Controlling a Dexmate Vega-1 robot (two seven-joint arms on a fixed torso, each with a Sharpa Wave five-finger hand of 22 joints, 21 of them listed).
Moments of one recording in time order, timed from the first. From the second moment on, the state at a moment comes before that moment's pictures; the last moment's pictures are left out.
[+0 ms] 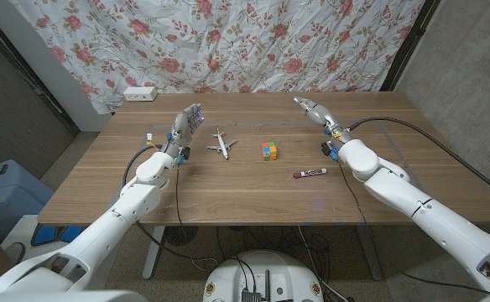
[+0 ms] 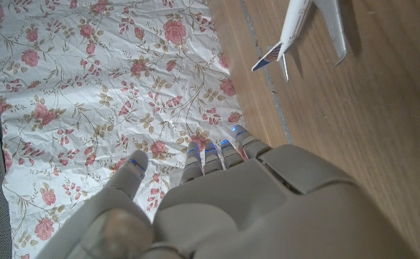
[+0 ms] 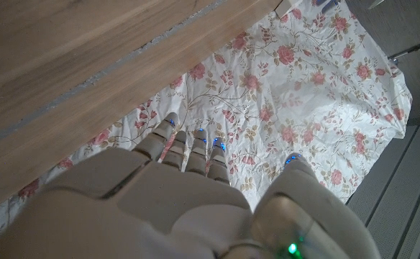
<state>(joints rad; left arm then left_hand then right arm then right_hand) 0.86 0.54 0.36 -1.35 -0.61 -0.31 0.01 0.01 0.07 0.66 0.06 0.19 0.08 -0.04 0.18 0.17 0.00 -0.02 0.20 0.17 -0.05 -0.04 0.18 0.17 0.03 -0.03 0.19 0.17 -0.85 -0.70 -0.51 -1.68 0.10 0.07 -0.17 0.34 0.11 0.10 0.00 0.28 0.15 -0.07 0.18 0.17 0.17 -0.02 0.18 0.20 0.01 0.01 0.18 0.34 0.18 0.02 0.17 0.17</state>
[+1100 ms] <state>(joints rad) 0.92 0.56 0.35 -1.43 -0.59 -0.27 0.09 0.01 0.07 0.66 0.05 0.19 0.08 -0.04 0.18 0.17 0.02 -0.03 0.20 0.17 -0.04 -0.03 0.18 0.17 0.02 -0.04 0.18 0.17 -0.73 -0.85 -0.64 -1.95 -0.18 -0.30 0.06 0.45 0.06 0.13 -0.13 0.21 -0.06 -0.10 0.17 0.18 0.03 -0.04 0.18 0.19 -0.15 0.09 0.18 0.25 0.05 0.08 0.17 0.17</state>
